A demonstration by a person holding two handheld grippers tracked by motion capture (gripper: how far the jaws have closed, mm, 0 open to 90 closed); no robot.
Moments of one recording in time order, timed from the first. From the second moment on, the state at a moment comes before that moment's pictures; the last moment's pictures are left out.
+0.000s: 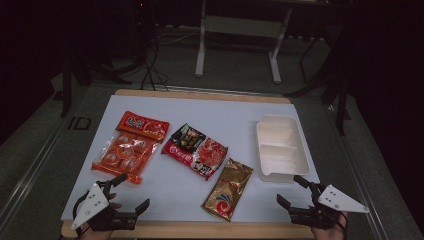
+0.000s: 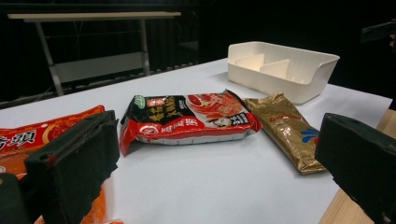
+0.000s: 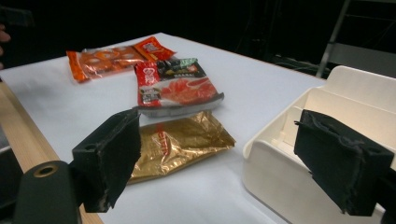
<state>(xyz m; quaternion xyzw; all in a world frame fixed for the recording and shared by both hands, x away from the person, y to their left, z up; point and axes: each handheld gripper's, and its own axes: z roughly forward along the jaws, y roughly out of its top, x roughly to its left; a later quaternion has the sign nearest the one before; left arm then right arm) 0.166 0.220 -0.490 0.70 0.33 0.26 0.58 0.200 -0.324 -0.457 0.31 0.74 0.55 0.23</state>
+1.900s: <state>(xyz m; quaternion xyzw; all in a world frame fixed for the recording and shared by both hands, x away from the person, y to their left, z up) 0.169 0.211 -0.495 0.71 0.32 0.23 0.58 0.269 -0.239 -0.432 0.30 0.81 0.48 0.17</state>
